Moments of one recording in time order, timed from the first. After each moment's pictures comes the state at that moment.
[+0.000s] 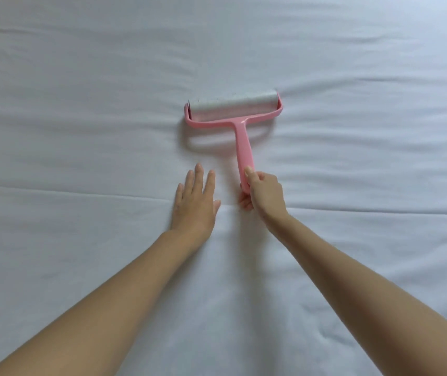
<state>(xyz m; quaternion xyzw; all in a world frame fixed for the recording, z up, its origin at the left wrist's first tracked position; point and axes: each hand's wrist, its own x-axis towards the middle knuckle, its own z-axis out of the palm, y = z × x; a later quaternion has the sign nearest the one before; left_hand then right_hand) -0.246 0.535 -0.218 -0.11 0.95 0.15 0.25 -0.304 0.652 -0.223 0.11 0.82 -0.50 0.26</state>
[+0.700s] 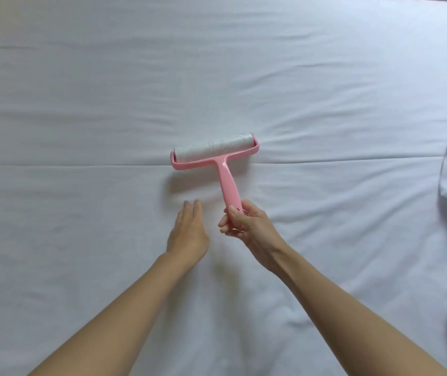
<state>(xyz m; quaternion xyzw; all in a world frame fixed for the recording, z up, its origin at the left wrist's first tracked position) -0.123 0.609 -0.169 -0.19 0.91 0.24 0.30 -0.148 0.741 -0.159 0.12 0.59 -0.72 0.36</state>
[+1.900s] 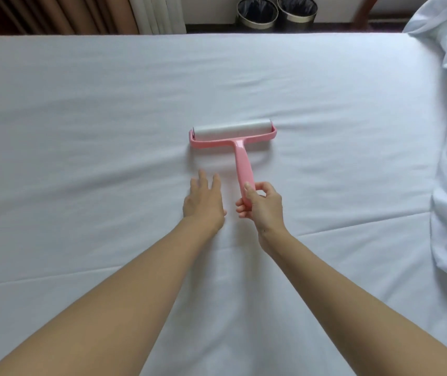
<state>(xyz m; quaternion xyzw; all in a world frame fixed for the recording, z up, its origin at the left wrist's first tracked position) -0.373 0.691 -0.192 -0.06 0.96 0.14 0.25 -0.361 0.798 -0.195 0.24 0.69 -0.68 0.12</state>
